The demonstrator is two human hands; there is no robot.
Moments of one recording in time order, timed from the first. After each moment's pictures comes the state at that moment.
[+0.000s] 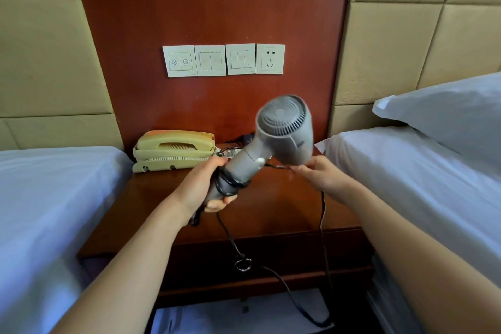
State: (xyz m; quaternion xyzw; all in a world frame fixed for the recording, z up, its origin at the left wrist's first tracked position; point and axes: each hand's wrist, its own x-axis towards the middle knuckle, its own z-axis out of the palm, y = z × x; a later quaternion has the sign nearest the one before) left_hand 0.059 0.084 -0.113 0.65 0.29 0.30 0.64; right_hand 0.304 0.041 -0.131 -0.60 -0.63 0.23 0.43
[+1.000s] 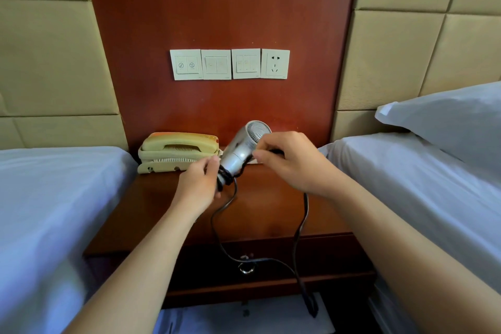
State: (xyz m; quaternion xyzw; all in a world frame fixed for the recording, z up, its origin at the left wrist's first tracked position) left_hand 0.054 0.092 -0.124 0.68 0.50 0.43 0.32; right_hand 0.219 0.012 -0.063 -0.53 -0.77 0.00 0.36
